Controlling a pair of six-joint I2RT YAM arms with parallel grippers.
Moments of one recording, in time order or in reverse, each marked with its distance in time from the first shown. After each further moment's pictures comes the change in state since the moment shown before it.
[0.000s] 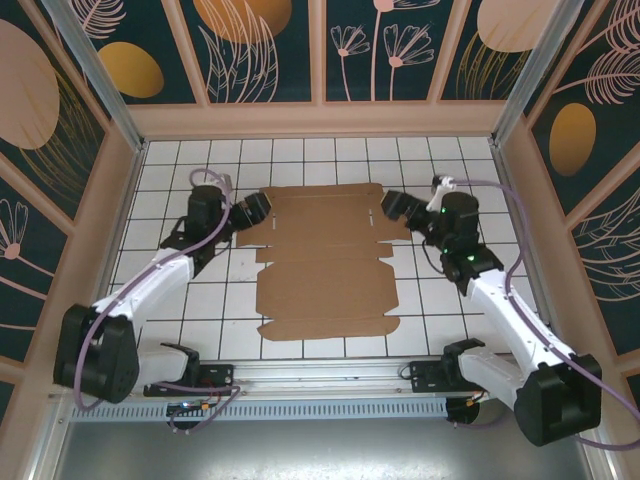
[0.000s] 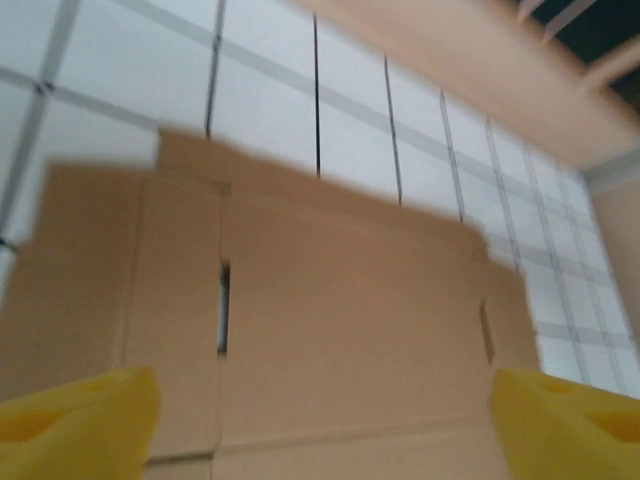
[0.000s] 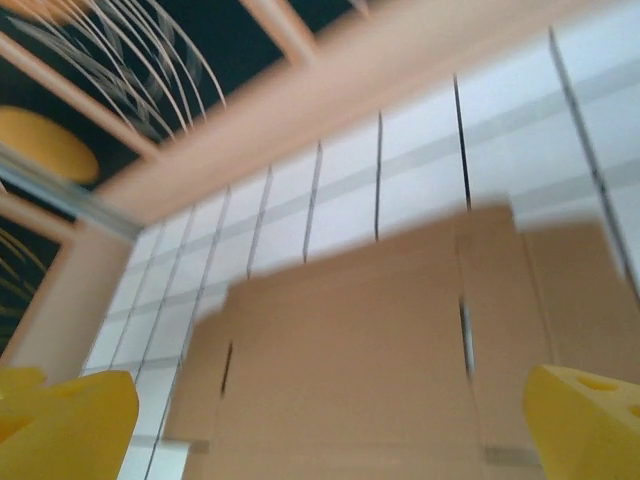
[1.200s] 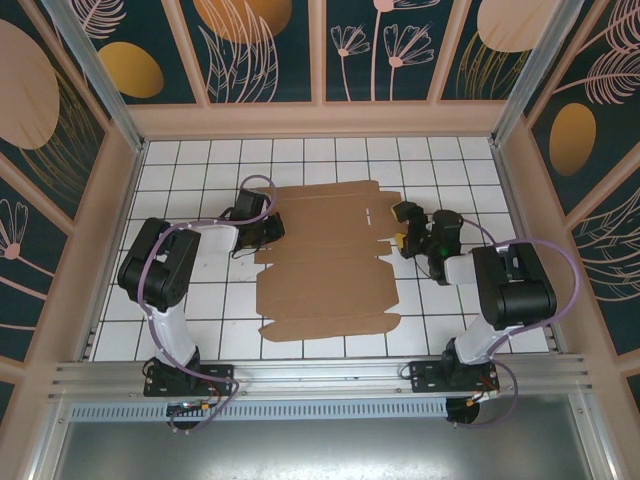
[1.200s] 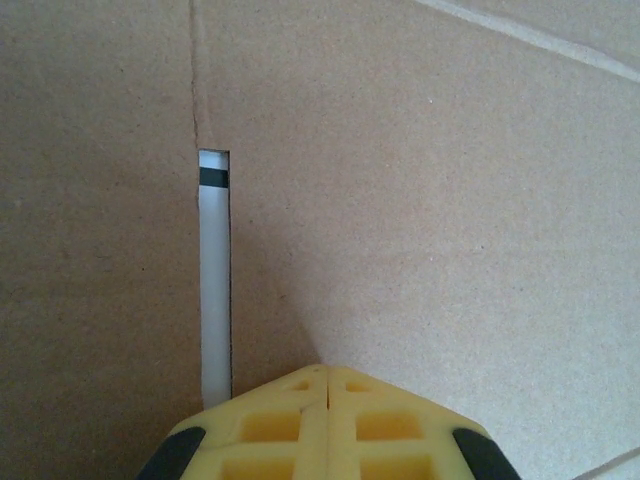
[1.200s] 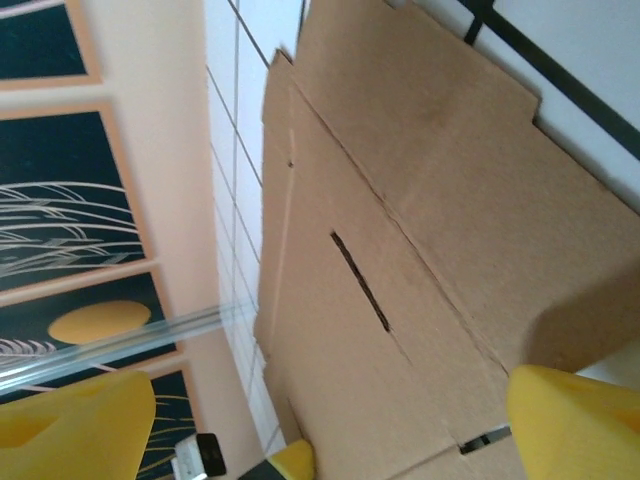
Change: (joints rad) left arm -0.050 0.560 0.189 0.042 0.030 0.056; right arm -0.168 0.630 -0.201 0.790 -0.210 0.746
